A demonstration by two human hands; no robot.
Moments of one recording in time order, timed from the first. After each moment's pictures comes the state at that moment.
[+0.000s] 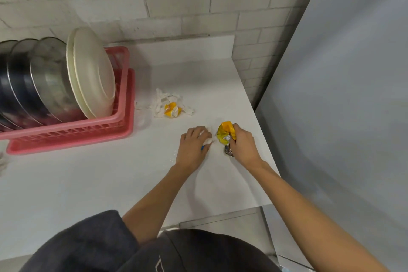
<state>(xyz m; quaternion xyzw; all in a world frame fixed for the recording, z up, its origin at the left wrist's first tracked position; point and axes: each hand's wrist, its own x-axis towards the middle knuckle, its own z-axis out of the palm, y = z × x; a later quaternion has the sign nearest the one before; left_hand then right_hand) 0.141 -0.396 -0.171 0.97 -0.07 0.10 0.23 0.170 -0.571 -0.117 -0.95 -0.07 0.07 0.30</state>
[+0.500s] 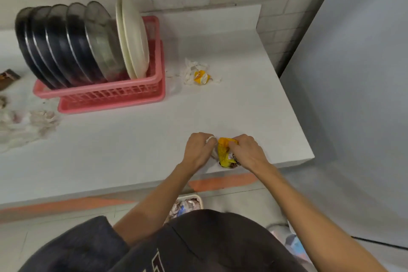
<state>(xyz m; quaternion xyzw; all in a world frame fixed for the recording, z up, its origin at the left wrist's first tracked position) 0.007 -0.356 -0.129 0.87 0.04 -0.02 0.49 0.032 -0.515 -0.105 -0.92 -0.02 0.23 0.33</state>
